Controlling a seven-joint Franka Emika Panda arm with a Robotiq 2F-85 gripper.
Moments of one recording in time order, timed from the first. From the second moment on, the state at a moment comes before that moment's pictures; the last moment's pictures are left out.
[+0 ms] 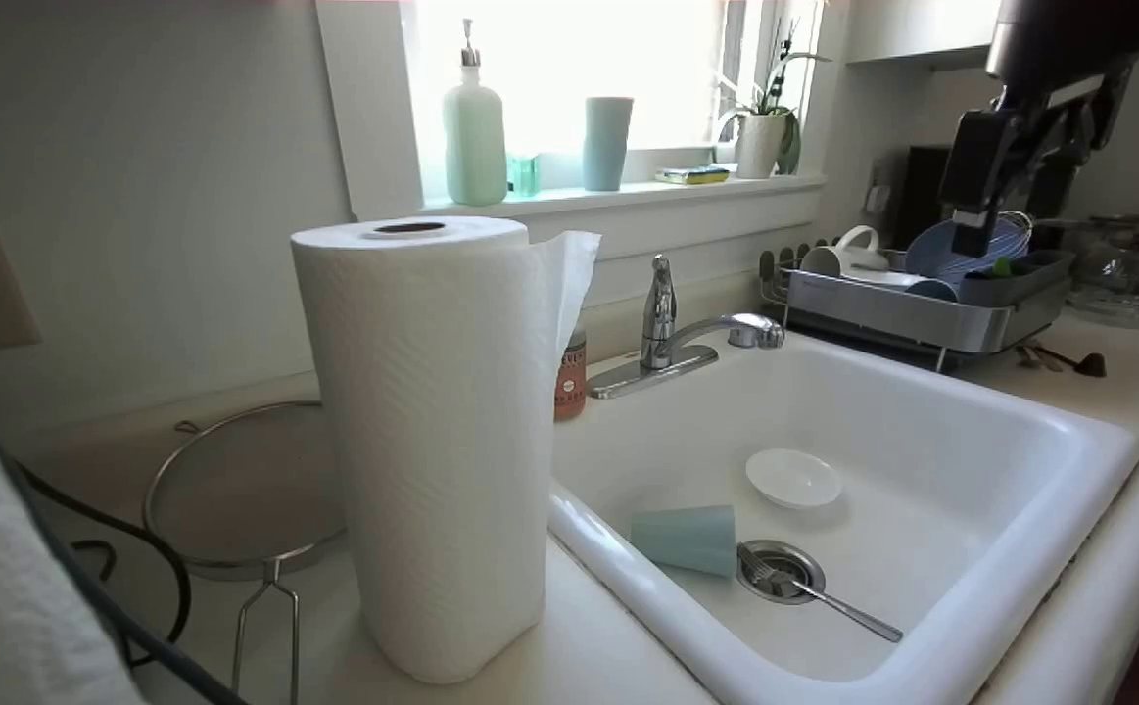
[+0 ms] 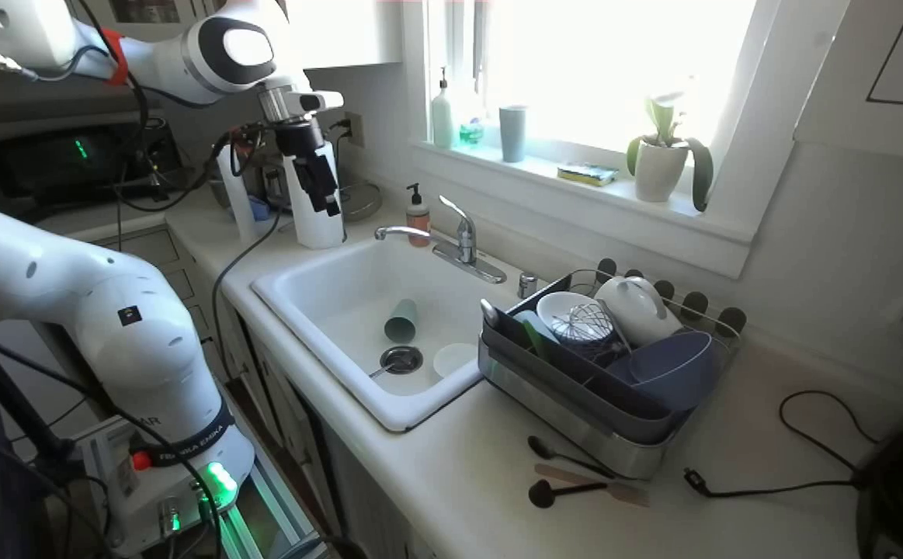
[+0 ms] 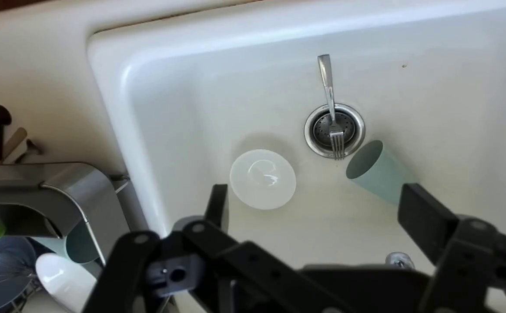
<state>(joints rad) -0.01 -0.70 0.36 -2.48 -0.07 1.82 0.47</state>
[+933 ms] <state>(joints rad) 0.02 -0.30 0.49 -2.09 -0.06 1.63 1.25</state>
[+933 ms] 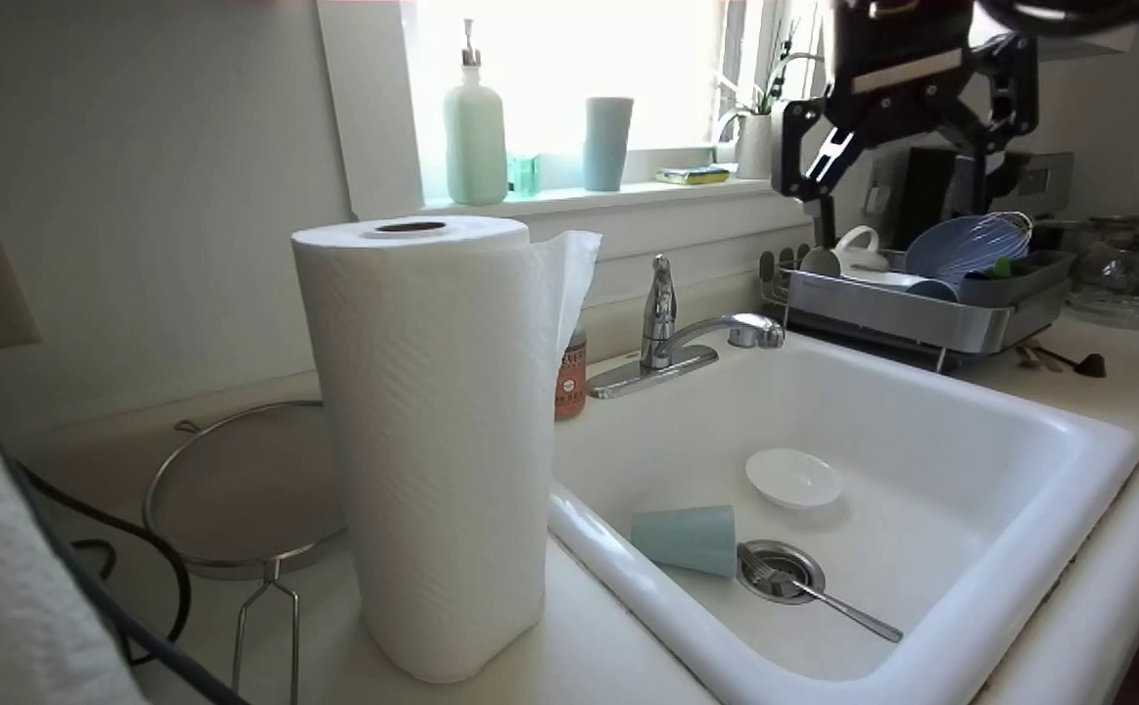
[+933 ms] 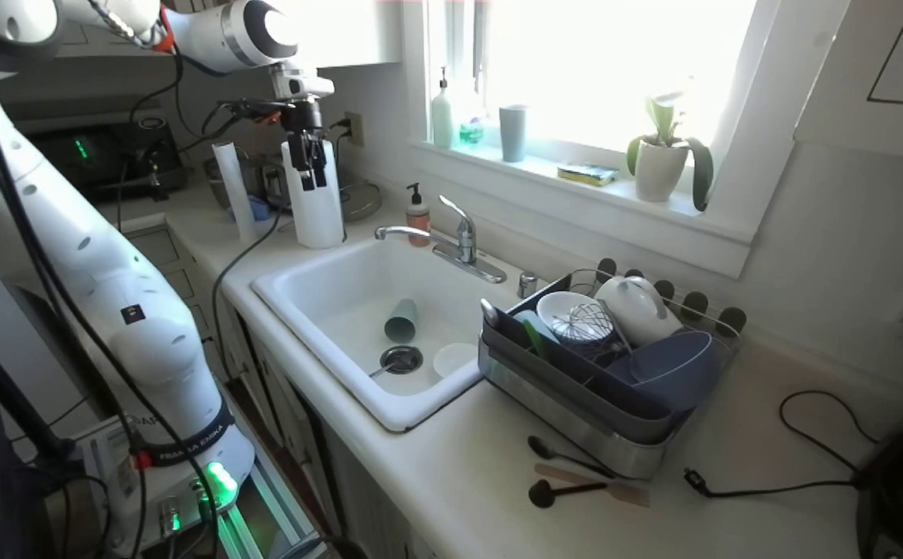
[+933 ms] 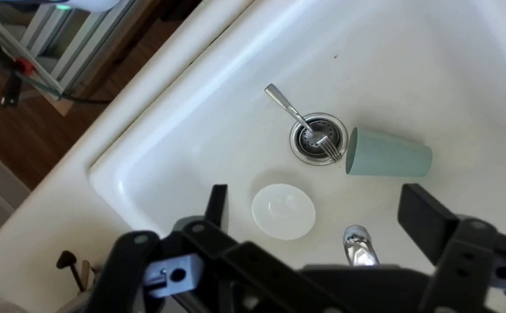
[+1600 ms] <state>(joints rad) 0.17 -0.14 0.48 -1.94 -0.07 1.91 1.74</state>
